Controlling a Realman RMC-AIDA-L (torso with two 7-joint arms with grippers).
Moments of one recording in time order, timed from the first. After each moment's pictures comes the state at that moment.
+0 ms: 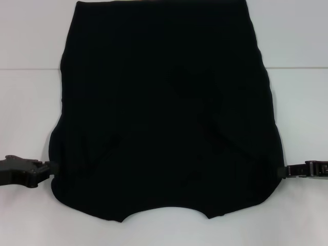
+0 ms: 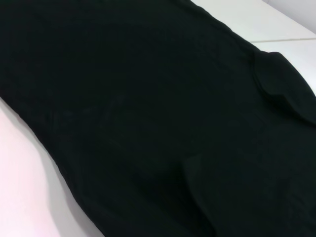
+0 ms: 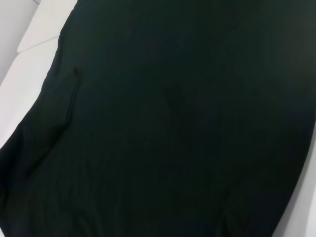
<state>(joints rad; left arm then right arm) -0.49 -2.10 0.33 0.90 2.48 1.52 -1.67 0.56 1.93 -0.72 -0.54 -2.24 -1.37 2.15</state>
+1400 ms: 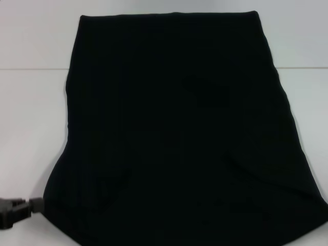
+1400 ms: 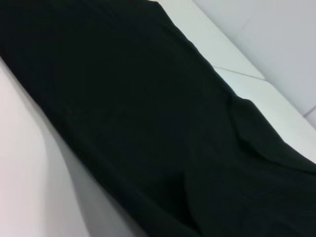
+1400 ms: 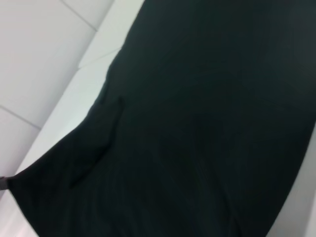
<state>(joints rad) -0.36 -2.09 0.17 0.95 2.47 1.86 -1.74 0.33 1.89 -0.46 -0.54 -2.24 -1.69 1.81</state>
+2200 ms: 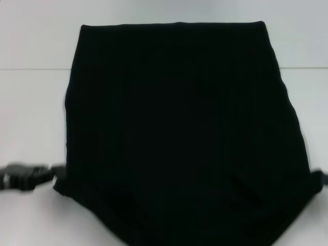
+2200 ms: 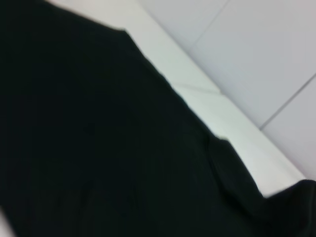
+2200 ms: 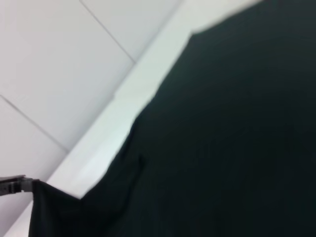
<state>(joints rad) -0.48 -2.05 0.15 0.84 2.45 1.86 -1.74 0.40 1.92 -0.28 -0.55 -2.28 -1.74 1.67</state>
